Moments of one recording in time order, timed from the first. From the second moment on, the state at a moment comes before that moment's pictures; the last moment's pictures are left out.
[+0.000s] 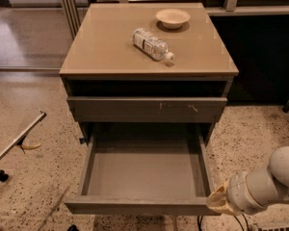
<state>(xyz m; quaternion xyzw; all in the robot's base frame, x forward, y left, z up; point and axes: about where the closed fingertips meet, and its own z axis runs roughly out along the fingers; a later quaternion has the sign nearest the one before) 0.352 -0.207 0.594 -0.60 0.76 0.18 0.19</state>
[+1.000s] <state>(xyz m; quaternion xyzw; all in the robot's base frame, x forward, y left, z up) 0.359 -0.190 0.440 -0.60 0.75 0.21 0.16</state>
